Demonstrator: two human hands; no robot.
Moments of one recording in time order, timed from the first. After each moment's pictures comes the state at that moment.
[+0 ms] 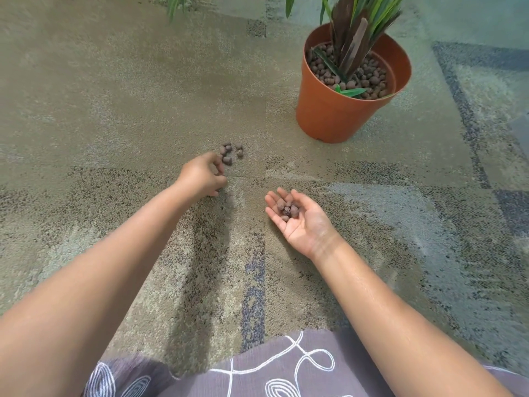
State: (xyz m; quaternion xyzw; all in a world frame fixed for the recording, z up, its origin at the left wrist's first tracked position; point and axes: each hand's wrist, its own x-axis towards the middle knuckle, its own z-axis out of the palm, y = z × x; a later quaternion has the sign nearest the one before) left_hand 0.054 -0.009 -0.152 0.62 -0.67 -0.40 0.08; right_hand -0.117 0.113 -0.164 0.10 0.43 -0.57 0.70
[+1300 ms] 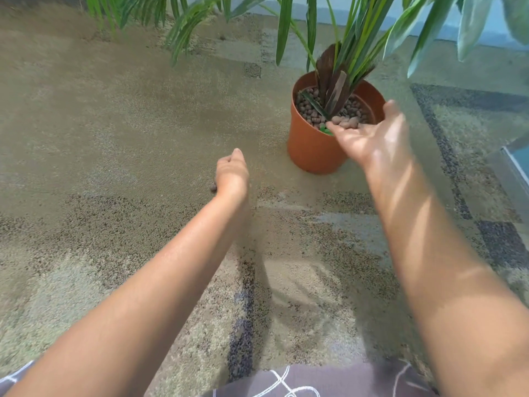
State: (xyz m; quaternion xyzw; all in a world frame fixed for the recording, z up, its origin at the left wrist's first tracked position) left_hand -0.032 -0.004 -0.095 0.63 -0.33 -0.60 0.37; right_hand -0.209 0.017 -0.016 0.09 0.30 -0.75 0.57
